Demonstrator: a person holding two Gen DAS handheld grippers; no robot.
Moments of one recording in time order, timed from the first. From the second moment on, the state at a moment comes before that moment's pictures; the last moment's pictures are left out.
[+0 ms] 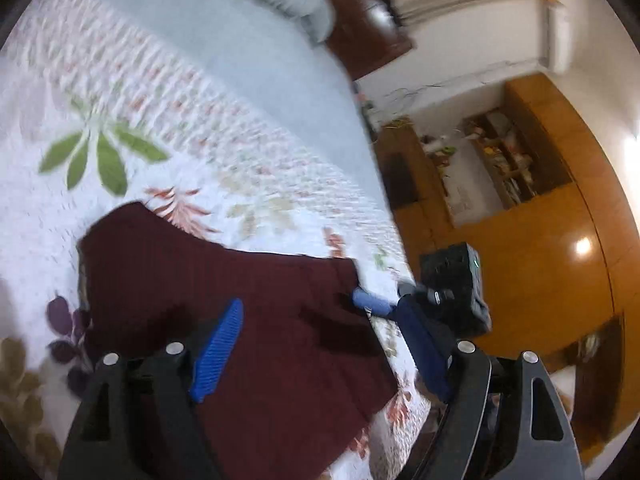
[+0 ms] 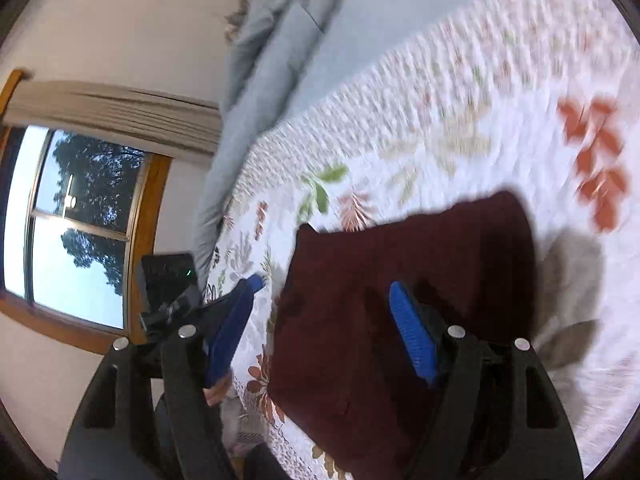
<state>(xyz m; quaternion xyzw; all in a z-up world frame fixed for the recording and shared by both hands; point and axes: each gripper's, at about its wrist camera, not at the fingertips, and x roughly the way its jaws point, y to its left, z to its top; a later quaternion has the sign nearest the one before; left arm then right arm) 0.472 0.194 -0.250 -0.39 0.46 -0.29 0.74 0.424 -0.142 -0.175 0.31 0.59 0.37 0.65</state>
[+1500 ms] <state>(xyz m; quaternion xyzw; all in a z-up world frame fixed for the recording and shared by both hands) 0.015 0.116 -0.100 -0.13 0.38 0.01 0.91 0.001 -0.187 -0.042 0.10 0.46 0.15 0.87</state>
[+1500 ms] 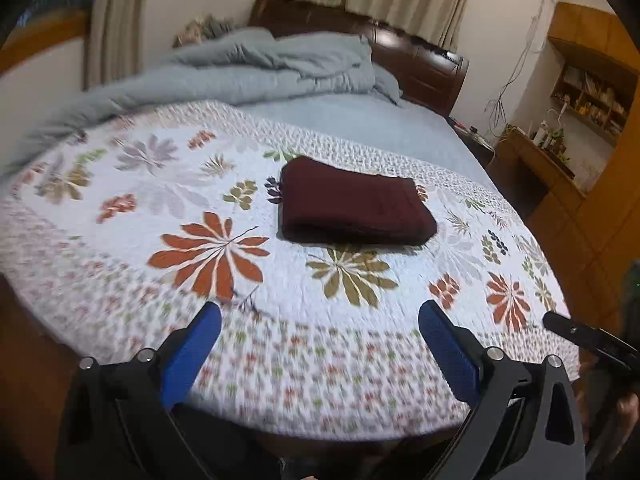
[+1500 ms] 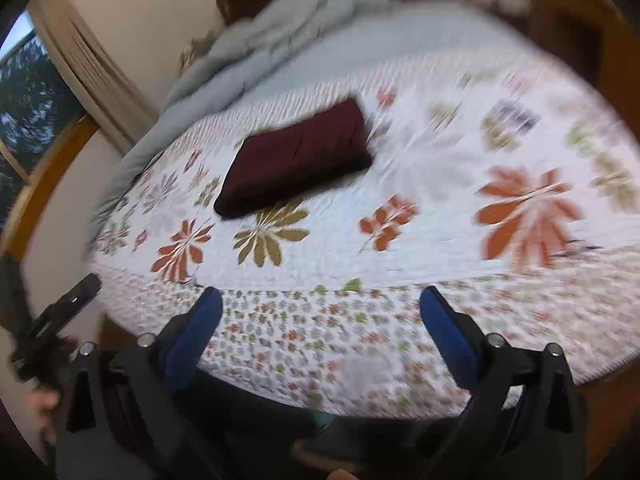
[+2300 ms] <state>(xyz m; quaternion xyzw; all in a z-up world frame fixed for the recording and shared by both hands) -0.109 0.063 -0.009 -0.04 0.29 0.02 0.95 -0.135 -0.147 0.075 -0.02 0.33 0.11 0.94</state>
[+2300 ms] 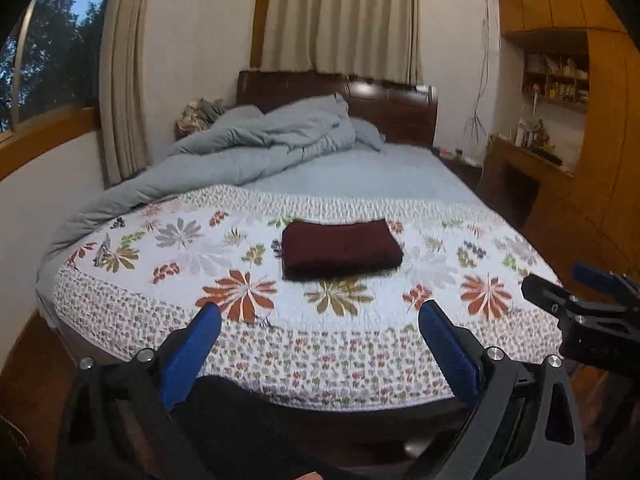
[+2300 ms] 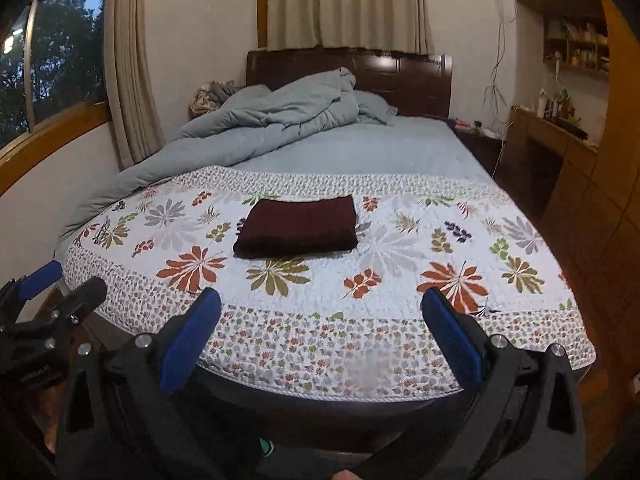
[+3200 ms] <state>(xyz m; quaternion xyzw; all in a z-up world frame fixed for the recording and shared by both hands) -0.083 0.061 -0.029 -0.06 0.34 0.03 0.94 -0.124 -0.143 0.058 -0.03 0.35 0.13 0.93</state>
